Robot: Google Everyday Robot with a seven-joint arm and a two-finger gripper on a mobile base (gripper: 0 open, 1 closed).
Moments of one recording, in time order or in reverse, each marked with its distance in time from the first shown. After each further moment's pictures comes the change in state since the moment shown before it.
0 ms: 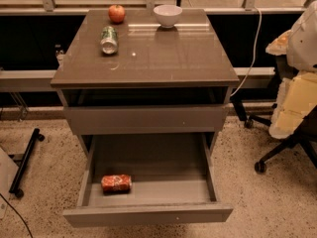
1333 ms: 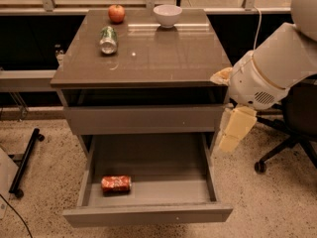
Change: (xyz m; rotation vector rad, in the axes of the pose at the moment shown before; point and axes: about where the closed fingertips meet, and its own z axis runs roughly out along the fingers) arm -0.067 0.025 0.092 -0.110 -0.250 -0.084
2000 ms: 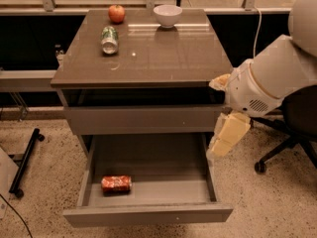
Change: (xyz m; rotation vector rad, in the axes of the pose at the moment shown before) arm -0.002 0.004 0.015 0.004 -0.040 0.046
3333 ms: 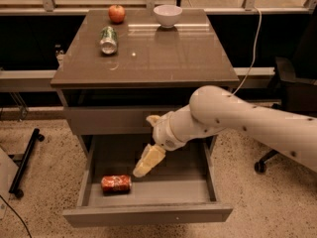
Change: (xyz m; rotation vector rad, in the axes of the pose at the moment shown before) arm -0.069 0.002 0.232 -0.095 -0.305 0.040
